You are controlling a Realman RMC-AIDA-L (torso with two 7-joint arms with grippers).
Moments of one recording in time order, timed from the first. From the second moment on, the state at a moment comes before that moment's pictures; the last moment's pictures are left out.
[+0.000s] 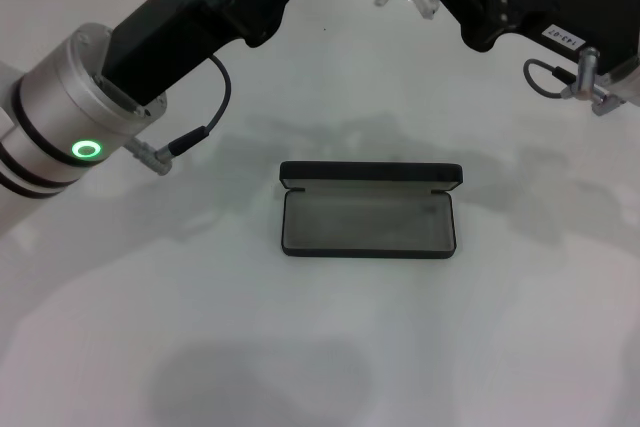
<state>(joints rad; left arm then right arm) -0.60 -2.09 1.43 0.37 0.65 1.82 -1.17 0.74 2.03 -1.31 -0.30 -0.82 -1.74 0.77</state>
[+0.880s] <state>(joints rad) -0.57 -2.07 1.43 0.38 0.72 1.86 -1.17 0.71 2.02 -1.30 -0.31 -0.82 -1.64 0.73</state>
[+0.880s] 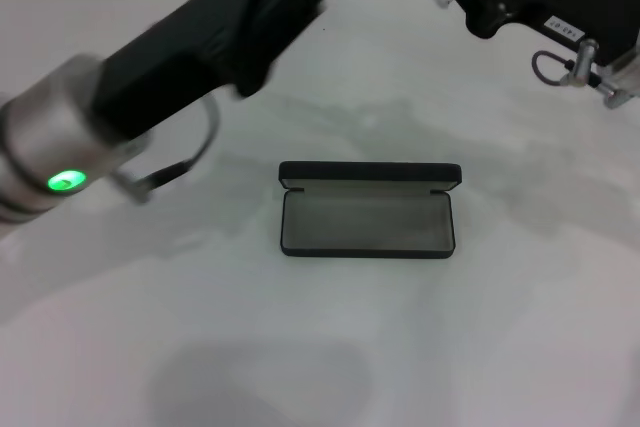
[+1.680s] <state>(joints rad) -0.26 -1.81 1.19 0.53 0.88 1.91 -1.22 0.35 2.02 -1.36 -1.50 -1.89 -1.52 1.80</state>
